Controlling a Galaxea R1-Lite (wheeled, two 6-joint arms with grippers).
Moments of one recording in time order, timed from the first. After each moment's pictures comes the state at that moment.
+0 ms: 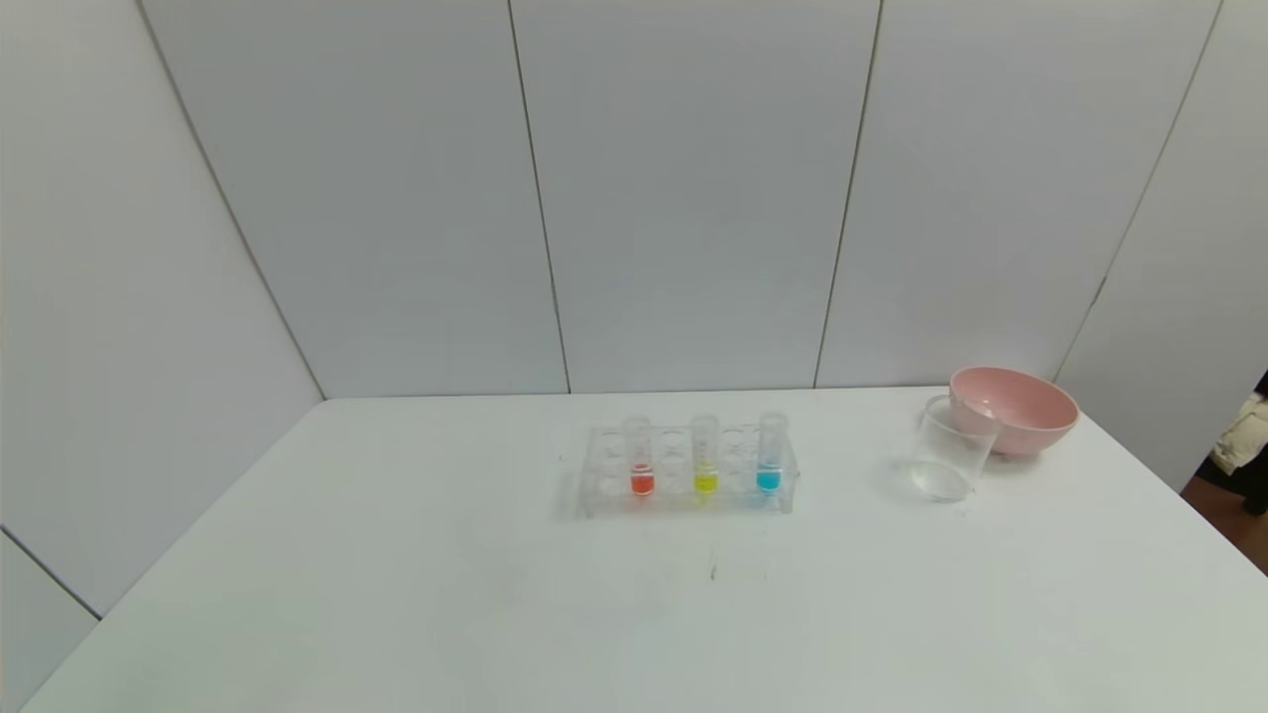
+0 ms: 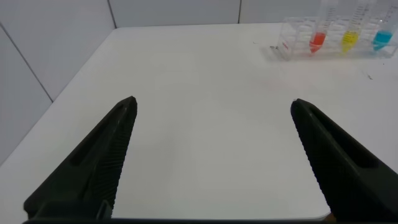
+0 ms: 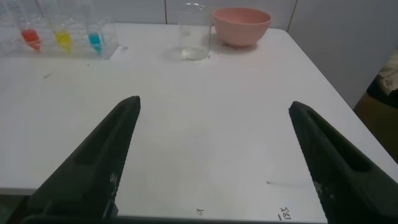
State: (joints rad) left arm 0.00 0.00 0.00 0.00 0.00 0.00; right arm 0.00 0.00 0.00 0.00 0.00 0.00
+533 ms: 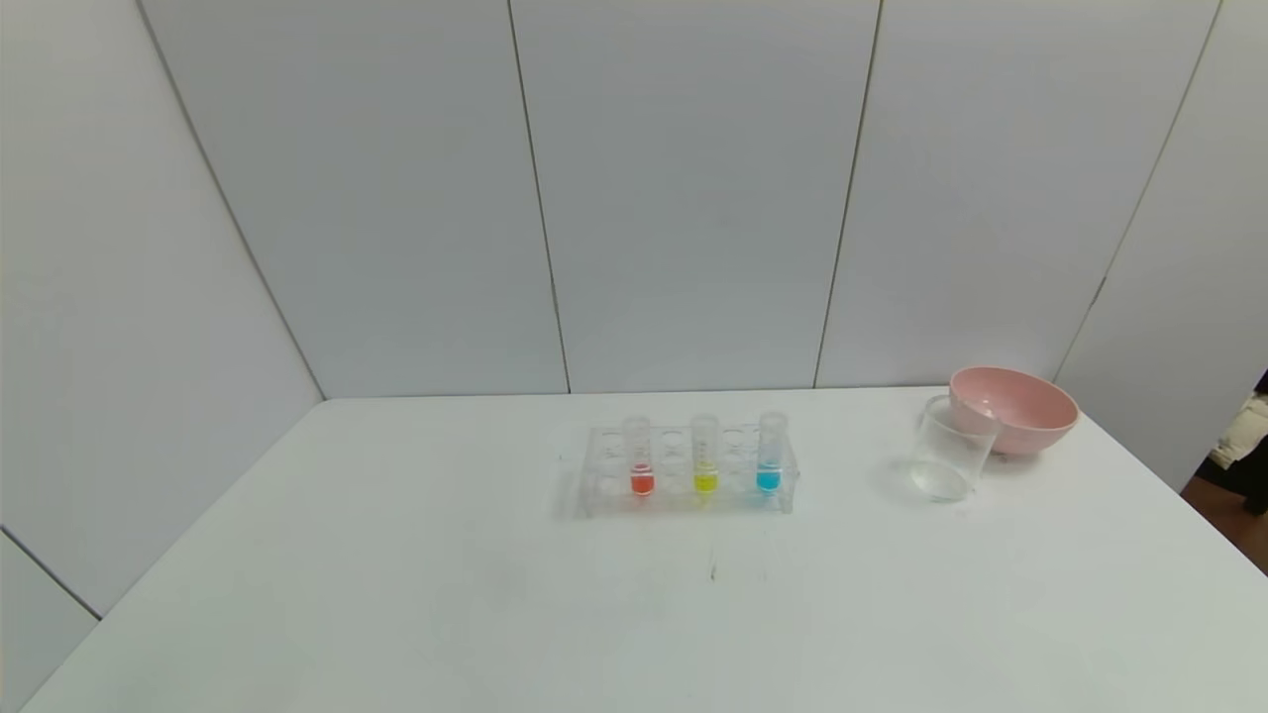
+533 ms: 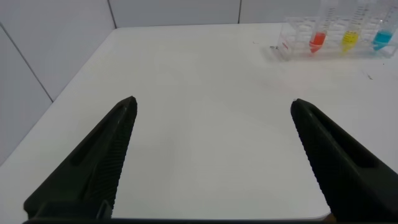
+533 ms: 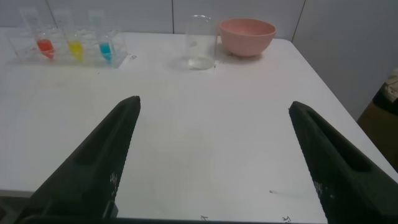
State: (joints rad) left arm 0.00 0.00 0.00 0.00 0.00 0.00; right arm 0.00 0.01 -0.04 0.00 0.03 0.00
